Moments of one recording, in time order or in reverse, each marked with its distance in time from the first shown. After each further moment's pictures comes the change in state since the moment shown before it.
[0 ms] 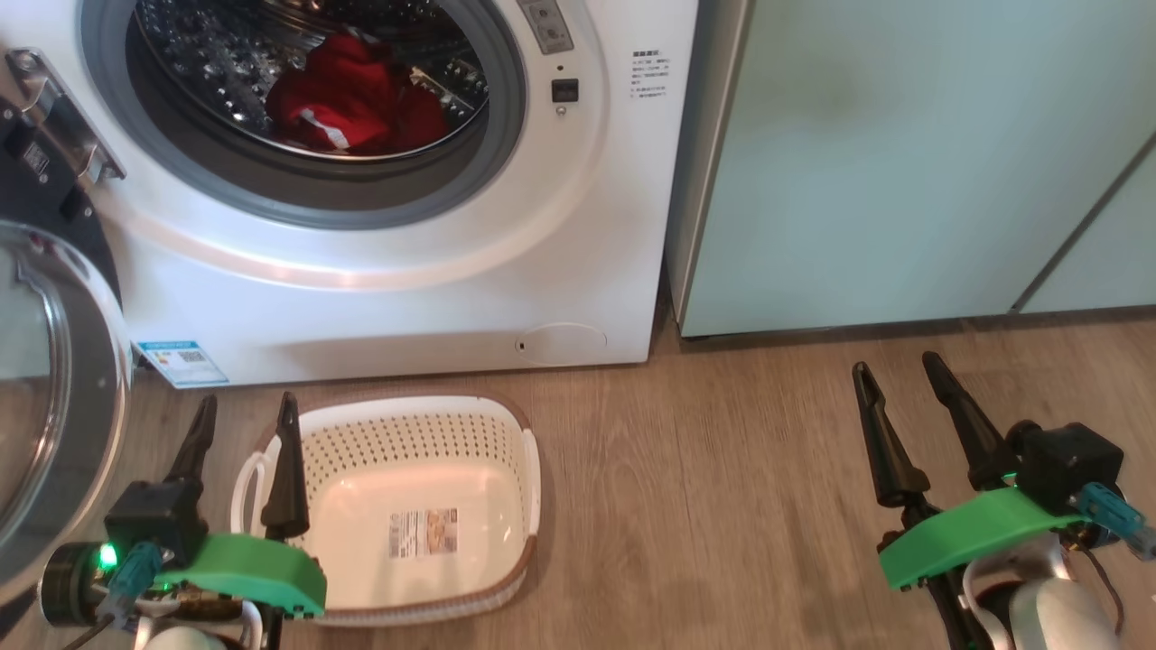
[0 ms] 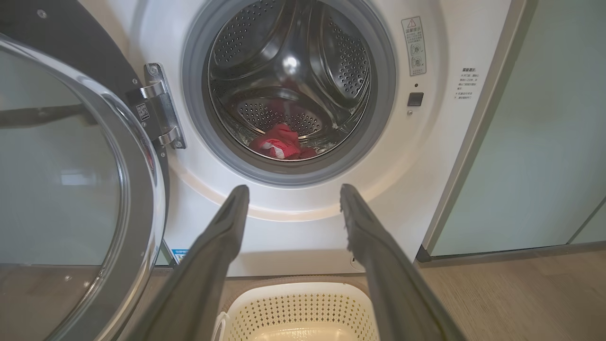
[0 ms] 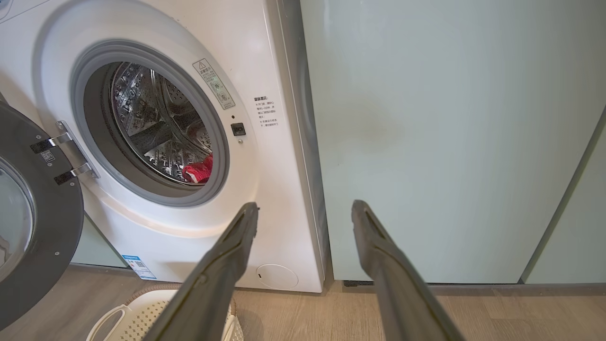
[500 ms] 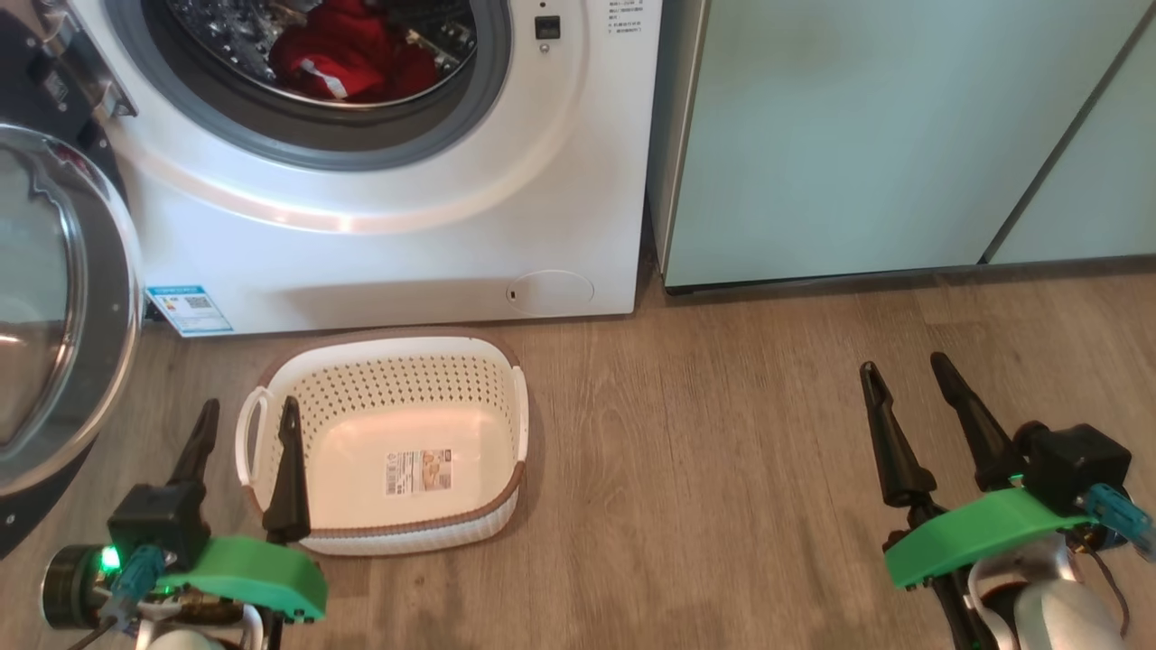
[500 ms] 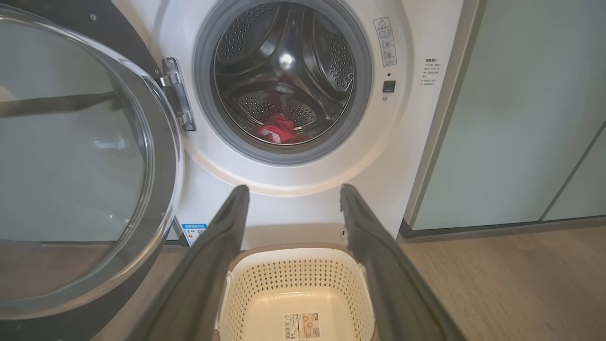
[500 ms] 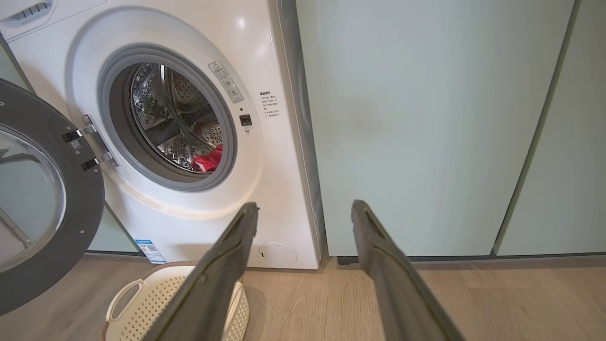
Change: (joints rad) left arm 0.000 0.006 -0.006 0.004 0.000 -0.001 0.000; right arm 0.001 0.003 -0.011 0.000 -0.001 0.000 0.000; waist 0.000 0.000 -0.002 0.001
